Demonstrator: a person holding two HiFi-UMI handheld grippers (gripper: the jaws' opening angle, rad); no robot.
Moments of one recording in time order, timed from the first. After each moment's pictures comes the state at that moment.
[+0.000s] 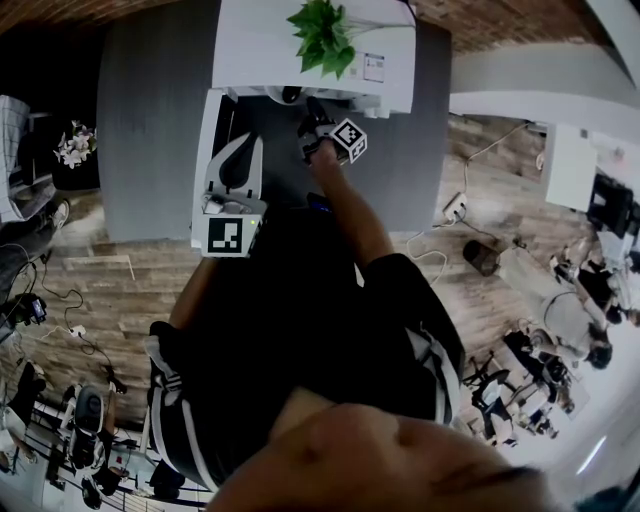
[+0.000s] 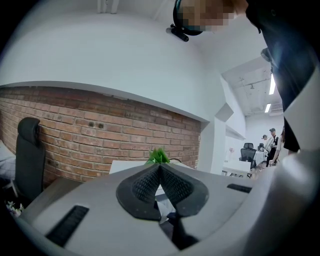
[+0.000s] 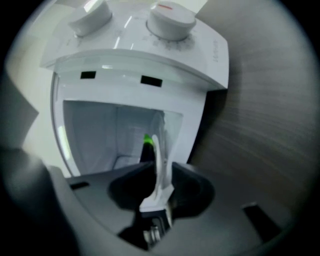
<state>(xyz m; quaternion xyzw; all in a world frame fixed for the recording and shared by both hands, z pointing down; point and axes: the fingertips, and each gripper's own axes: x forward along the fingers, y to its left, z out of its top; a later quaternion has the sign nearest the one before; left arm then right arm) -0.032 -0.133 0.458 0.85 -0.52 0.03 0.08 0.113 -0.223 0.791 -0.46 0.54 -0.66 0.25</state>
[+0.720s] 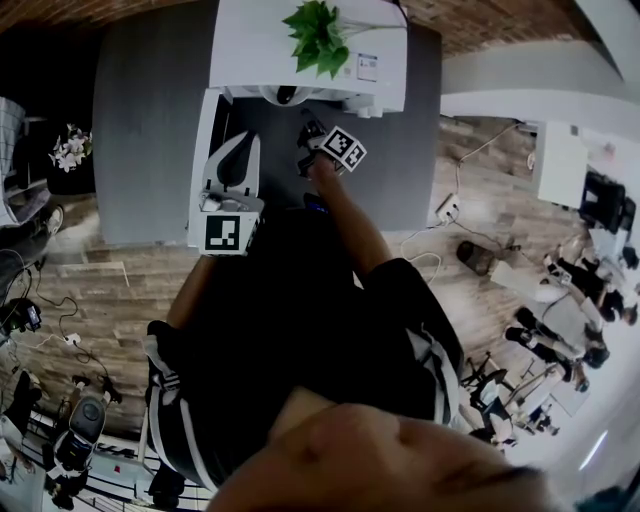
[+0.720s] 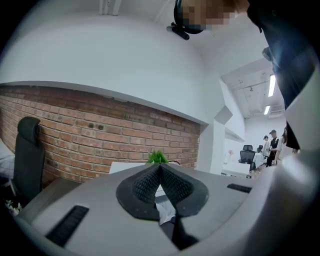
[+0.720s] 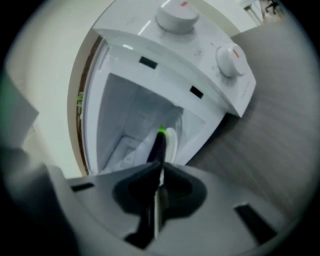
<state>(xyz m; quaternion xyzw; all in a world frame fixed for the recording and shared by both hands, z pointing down) -0.034 -0.129 0.454 0.85 -0.52 0.01 0.08 0.105 -0.198 0.756 -0.48 0.64 -0.59 0.14</state>
